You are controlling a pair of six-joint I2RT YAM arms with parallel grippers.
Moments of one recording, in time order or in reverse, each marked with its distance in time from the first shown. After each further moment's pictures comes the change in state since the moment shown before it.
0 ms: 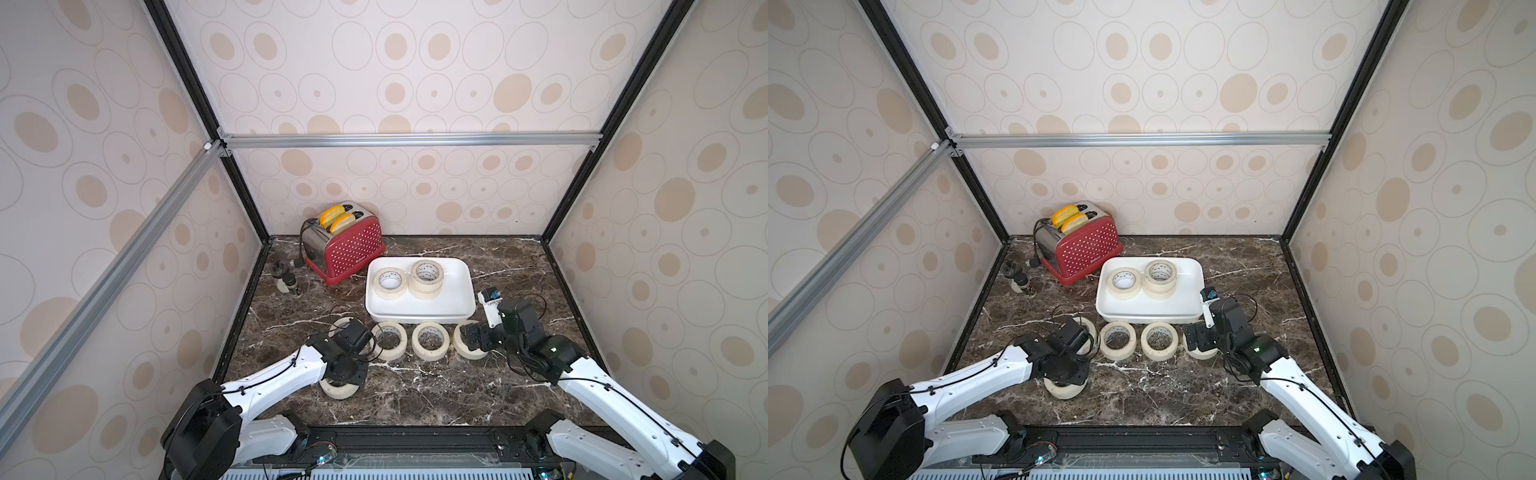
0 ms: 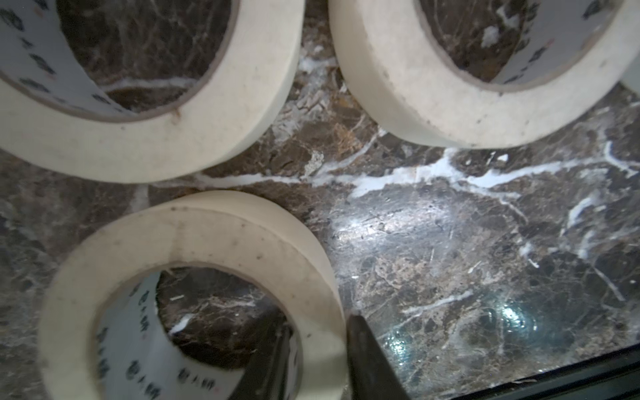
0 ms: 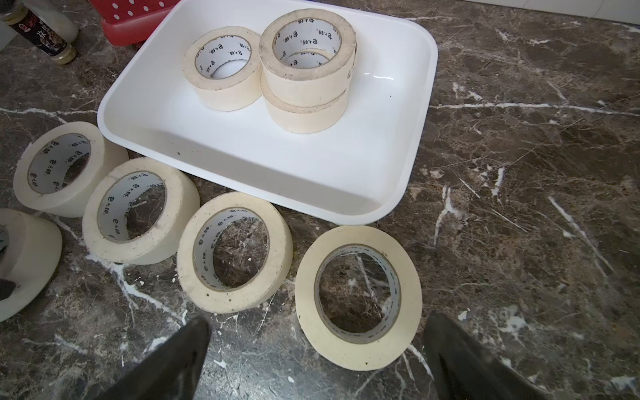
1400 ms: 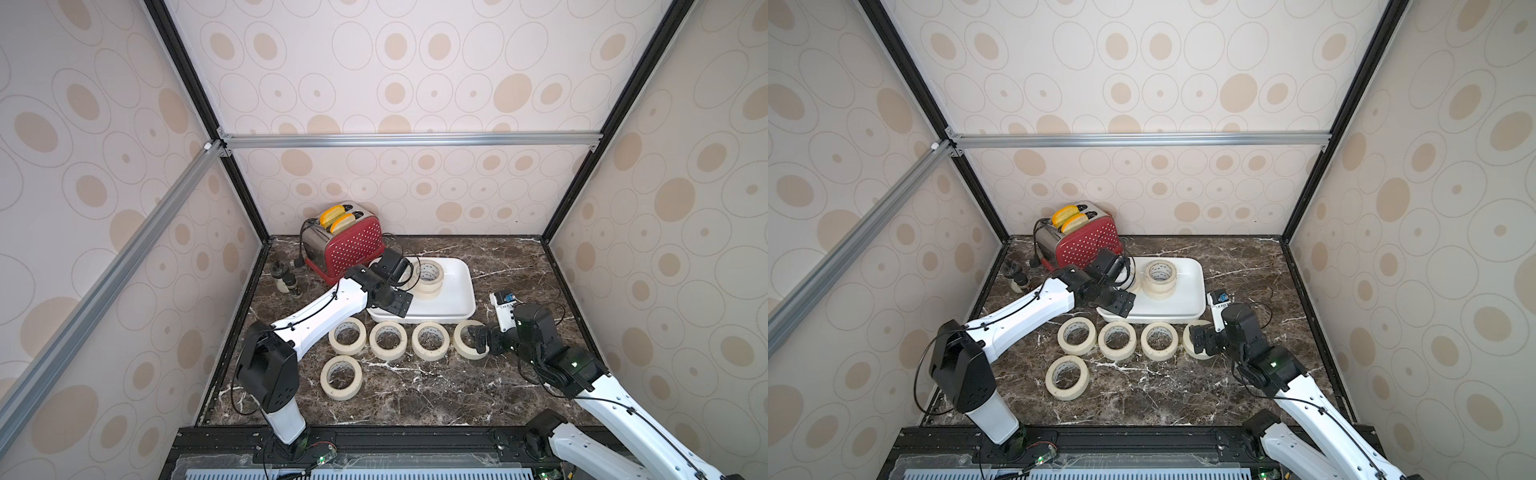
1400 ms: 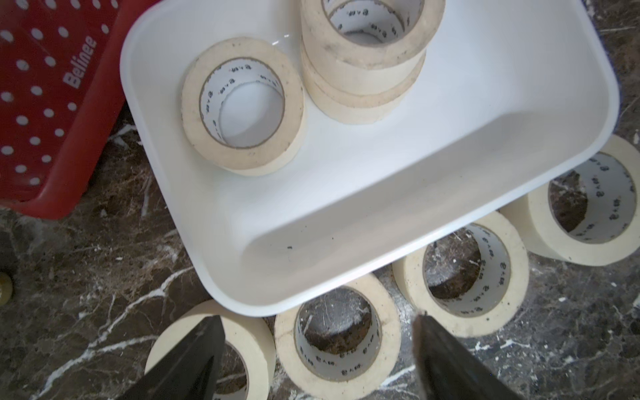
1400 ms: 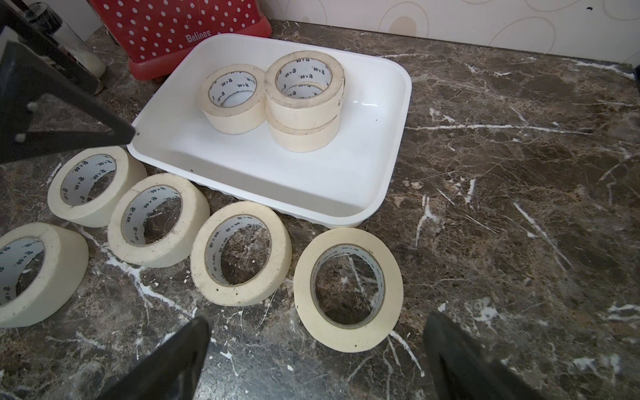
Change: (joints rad) left arm 0.052 0.532 0.846 -0.062 -0.105 0.346; right arm -0.001 -0.159 0.004 -0.074 0.021 0.005
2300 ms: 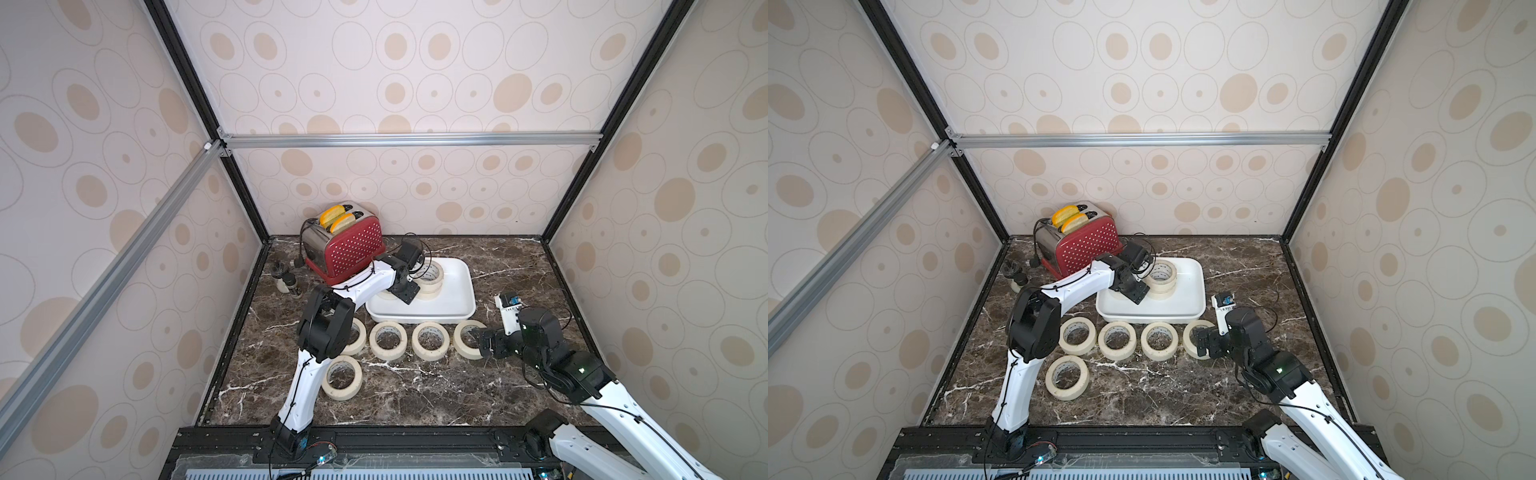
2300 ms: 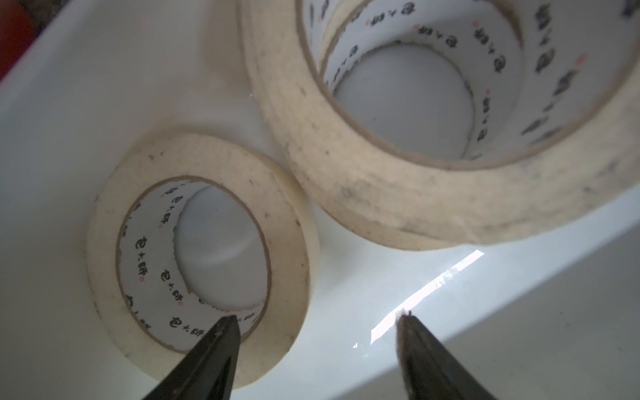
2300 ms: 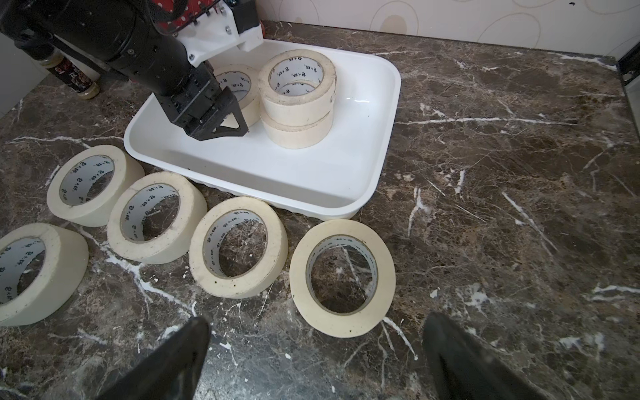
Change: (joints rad) left arm 0.066 0.509 0.383 0.037 0.008 0.255; right arm 0.000 -0.038 0.000 -0.046 0.020 0.015
